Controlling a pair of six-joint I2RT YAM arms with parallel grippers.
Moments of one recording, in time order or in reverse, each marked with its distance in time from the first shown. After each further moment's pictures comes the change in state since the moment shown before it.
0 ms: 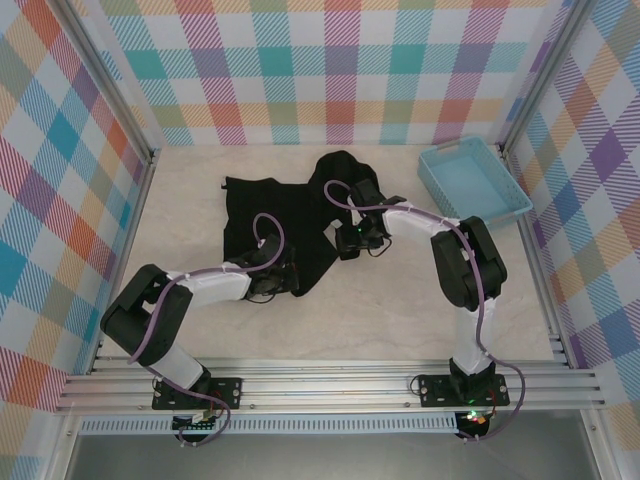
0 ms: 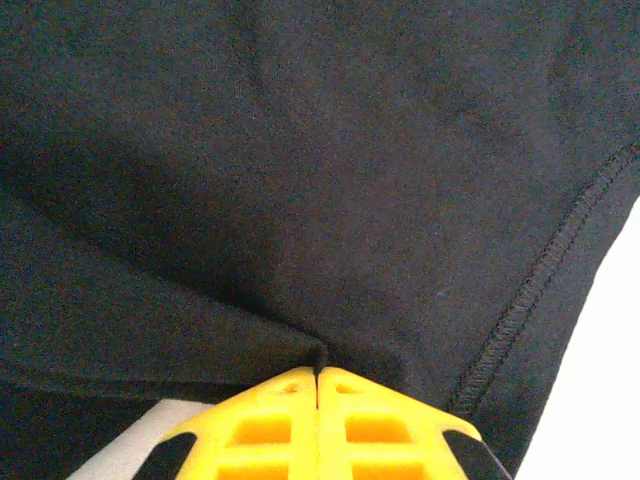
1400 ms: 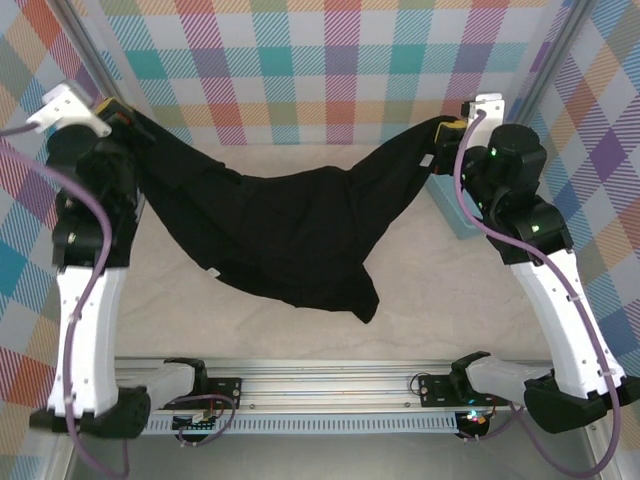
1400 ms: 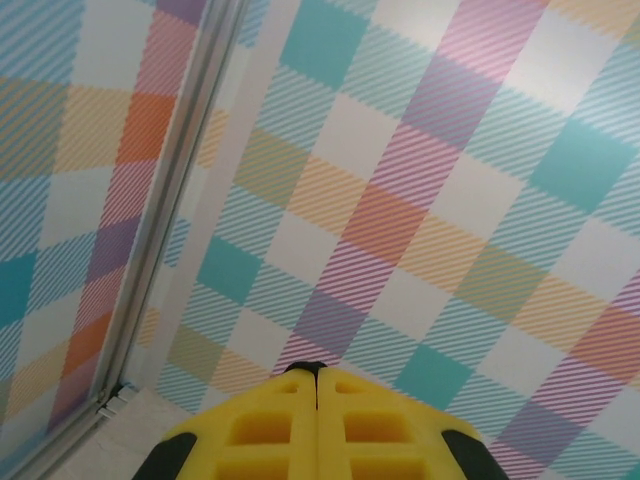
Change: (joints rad) left arm 0.541 -0.372 0.979 -0.281 -0.352 0.309; right arm -0.133 -0.813 0.223 0.020 0.340 -0.267
